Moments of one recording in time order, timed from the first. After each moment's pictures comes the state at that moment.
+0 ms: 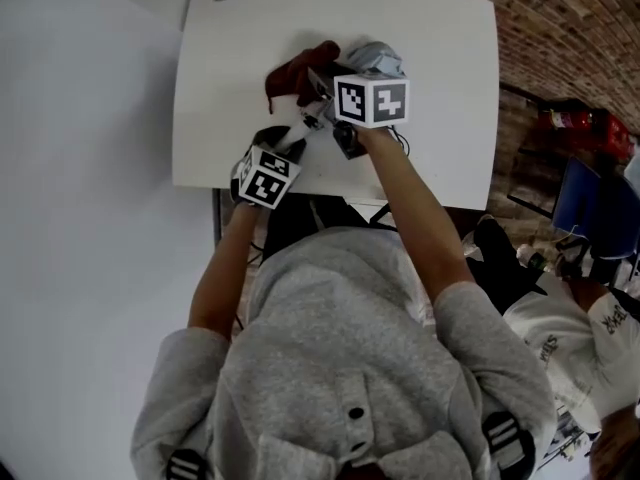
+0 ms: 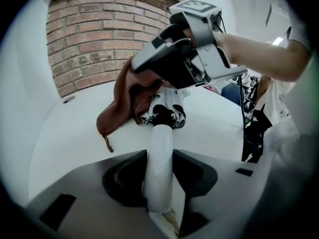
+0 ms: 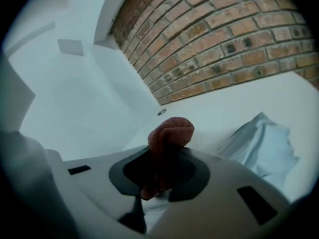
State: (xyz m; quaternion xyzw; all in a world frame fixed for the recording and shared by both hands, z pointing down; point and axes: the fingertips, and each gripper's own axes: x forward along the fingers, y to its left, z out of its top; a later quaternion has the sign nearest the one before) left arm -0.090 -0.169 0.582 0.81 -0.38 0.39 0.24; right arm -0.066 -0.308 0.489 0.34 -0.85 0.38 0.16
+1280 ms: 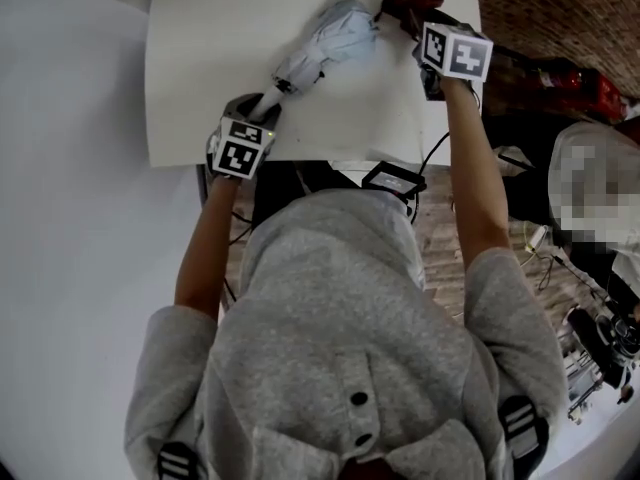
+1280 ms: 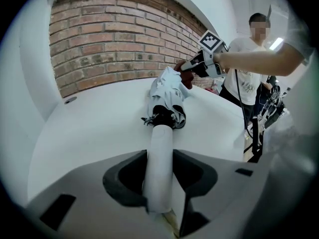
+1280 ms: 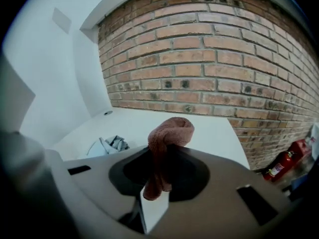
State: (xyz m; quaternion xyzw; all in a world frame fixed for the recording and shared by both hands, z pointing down) left arm -0.098 -0.174 0.599 0.81 -0.39 0.37 0.23; right arm 0.166 -0.372 0.492 0.53 -0.77 0.22 0.26
